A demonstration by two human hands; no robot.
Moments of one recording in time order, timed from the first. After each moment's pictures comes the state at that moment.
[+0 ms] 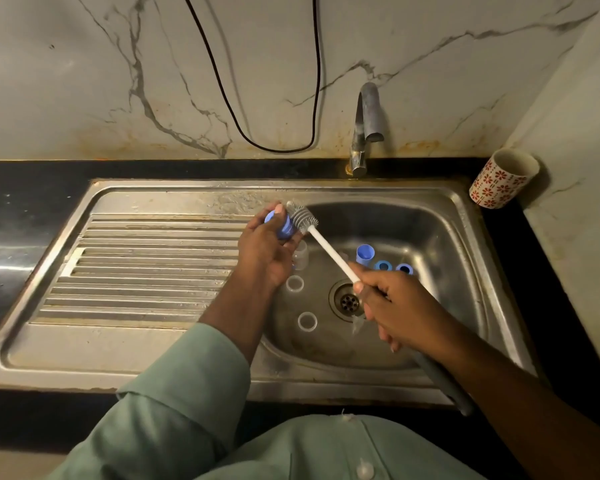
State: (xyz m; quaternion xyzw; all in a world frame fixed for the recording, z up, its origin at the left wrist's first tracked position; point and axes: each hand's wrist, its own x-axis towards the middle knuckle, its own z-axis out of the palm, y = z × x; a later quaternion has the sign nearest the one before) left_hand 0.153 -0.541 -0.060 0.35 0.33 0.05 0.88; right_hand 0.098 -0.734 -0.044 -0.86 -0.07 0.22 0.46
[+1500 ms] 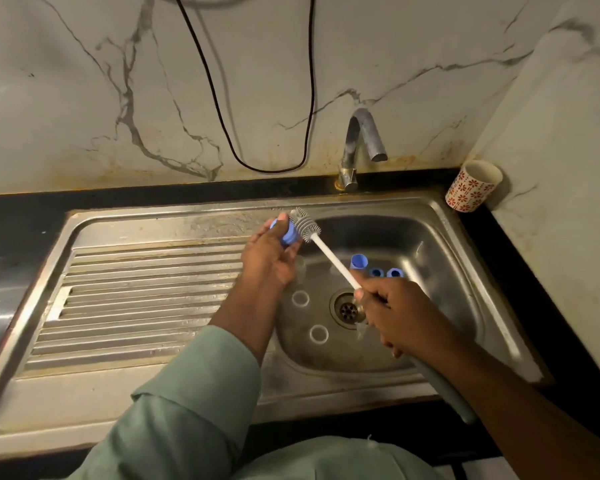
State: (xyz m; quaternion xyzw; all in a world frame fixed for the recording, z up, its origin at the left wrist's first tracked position) left_hand 0.167 -0.506 -0.045 0.29 0.35 -0.02 0.89; right_hand 0.074 -0.681 -0.015 -0.90 -0.03 0.13 0.42
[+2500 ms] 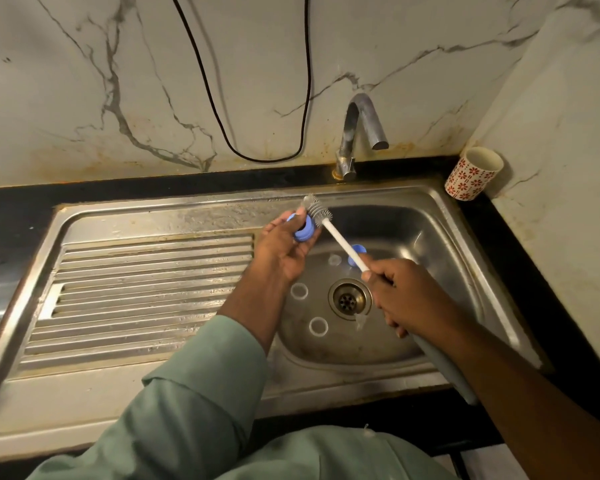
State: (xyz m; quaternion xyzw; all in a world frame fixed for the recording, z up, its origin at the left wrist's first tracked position) left_hand 0.173 -0.516 -0.056 0.34 0.32 -0.07 0.88; right_hand 0.086 -0.687 -0.015 -0.89 0.02 0.15 0.43
